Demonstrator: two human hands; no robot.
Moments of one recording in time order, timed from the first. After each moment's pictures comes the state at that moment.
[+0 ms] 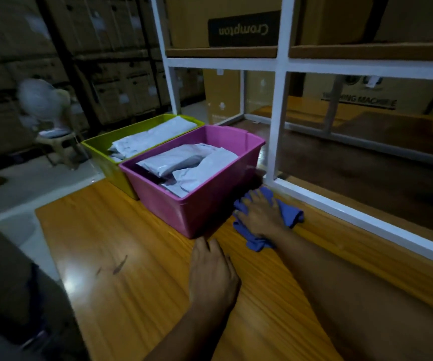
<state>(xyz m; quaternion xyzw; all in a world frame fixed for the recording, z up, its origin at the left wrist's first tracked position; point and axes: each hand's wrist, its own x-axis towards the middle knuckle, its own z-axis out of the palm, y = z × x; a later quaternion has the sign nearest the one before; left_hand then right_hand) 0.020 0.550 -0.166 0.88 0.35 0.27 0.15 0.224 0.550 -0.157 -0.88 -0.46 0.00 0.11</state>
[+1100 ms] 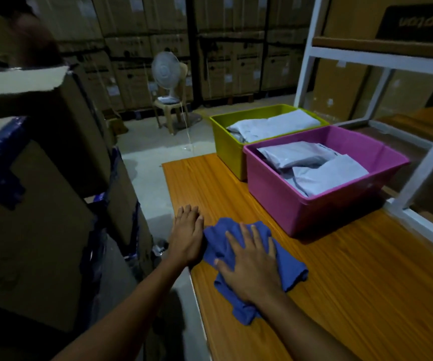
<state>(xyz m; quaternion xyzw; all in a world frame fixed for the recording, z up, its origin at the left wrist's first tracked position) -0.169 0.715 -0.163 0.78 0.53 0.23 0.24 -0.033 0.589 -0.157 -0.77 -0.63 0.05 0.12</state>
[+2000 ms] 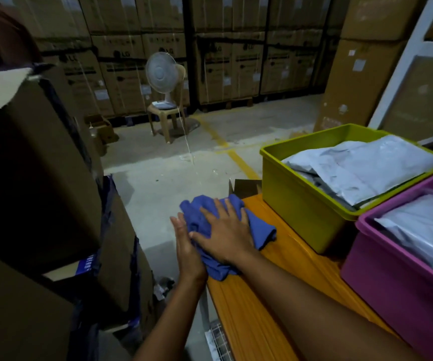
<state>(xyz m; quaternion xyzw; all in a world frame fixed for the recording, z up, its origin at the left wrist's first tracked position) -0.182 0.972 -0.183 0.41 0.42 0.53 0.61 -0.086 0.970 -0.155 -0.73 -0.67 0.06 0.12</state>
